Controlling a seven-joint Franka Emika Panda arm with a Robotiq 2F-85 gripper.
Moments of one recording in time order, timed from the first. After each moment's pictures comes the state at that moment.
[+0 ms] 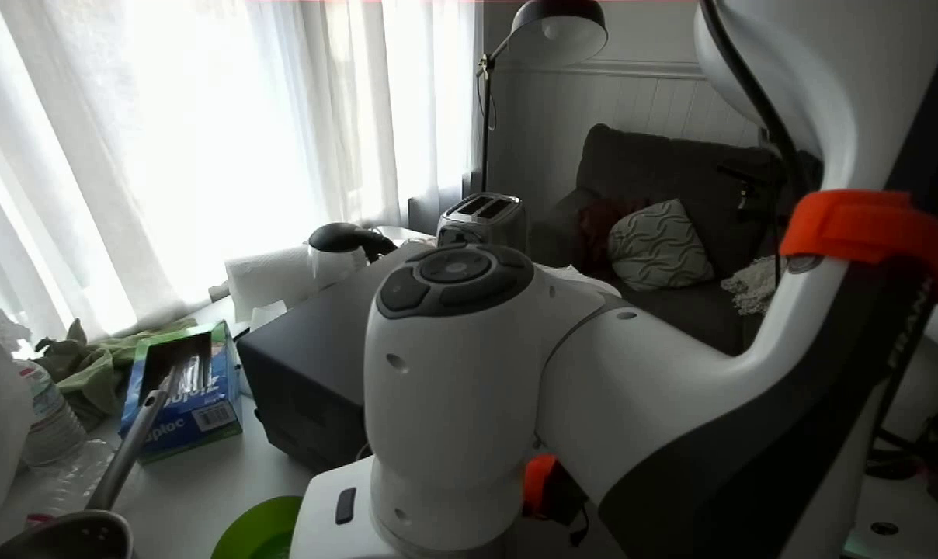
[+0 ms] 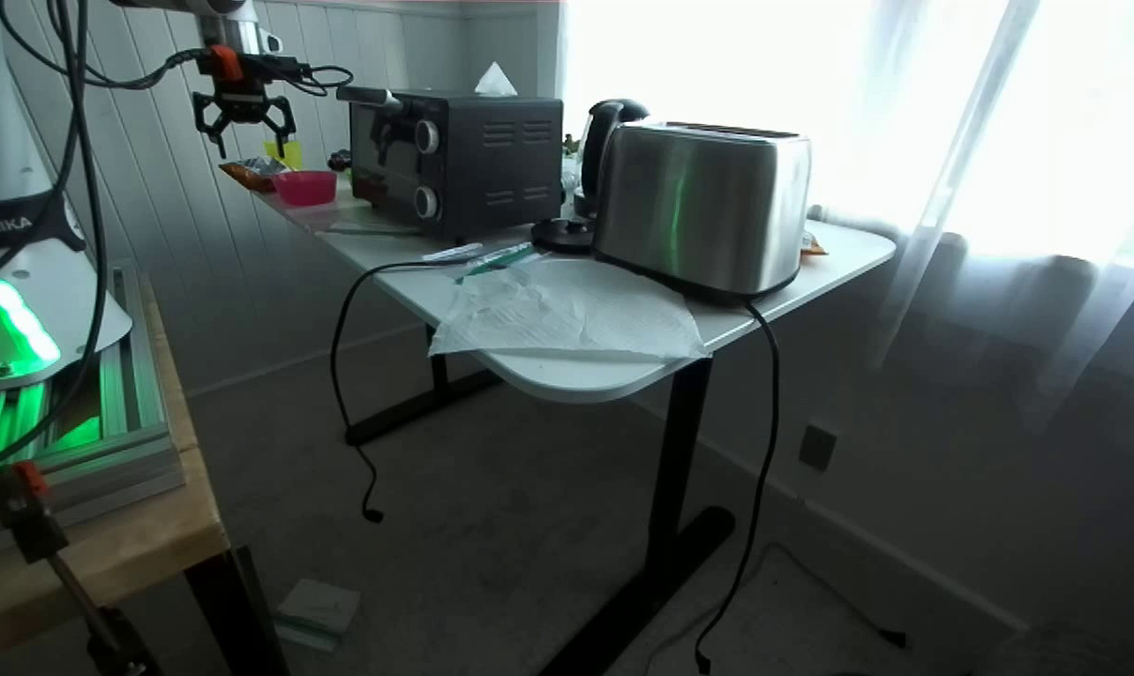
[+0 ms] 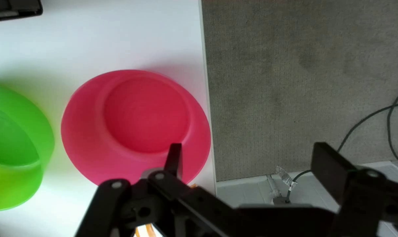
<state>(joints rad) 0.46 0.24 0.50 -2.33 -0.08 2.63 -0.49</state>
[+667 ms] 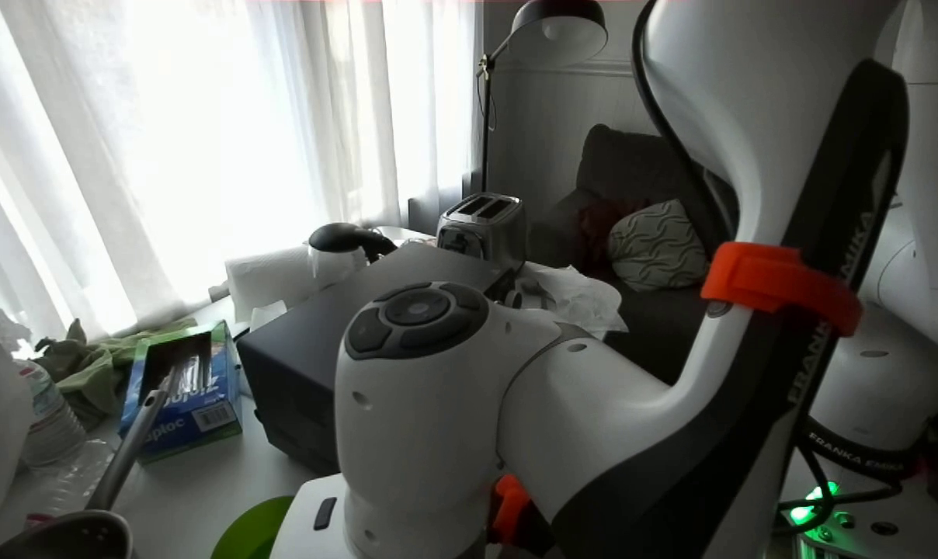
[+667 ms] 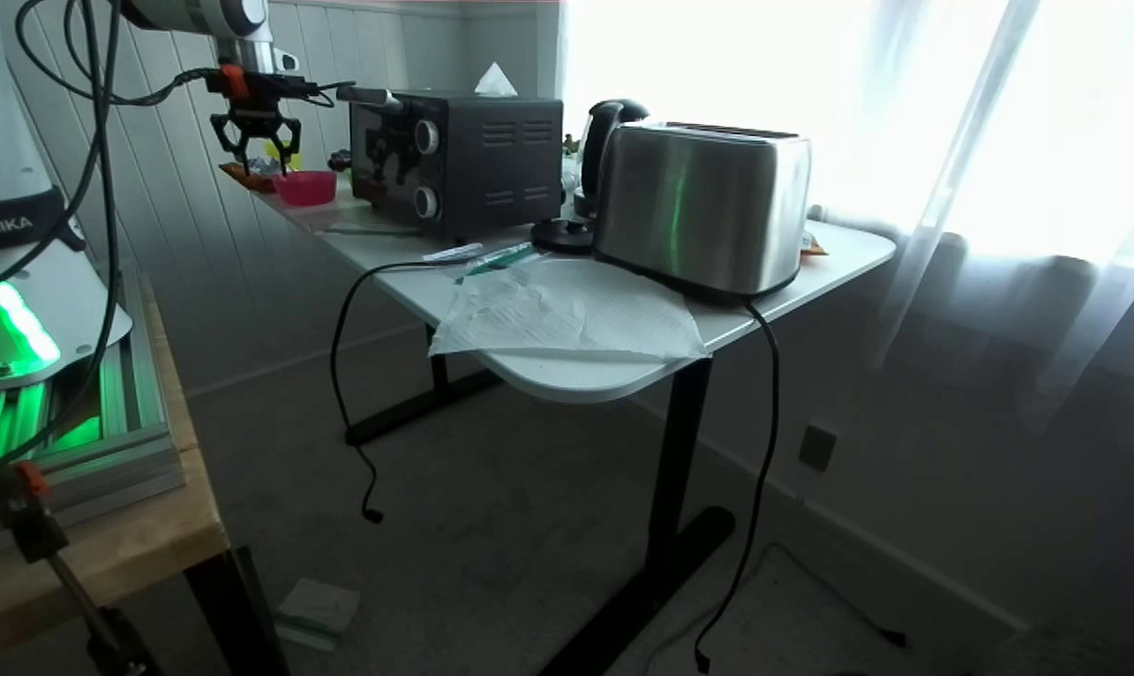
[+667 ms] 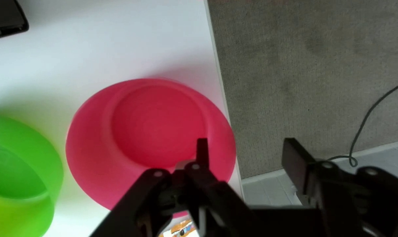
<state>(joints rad) 0.46 0.34 0.47 -2.28 -0.15 2.67 -0.34</state>
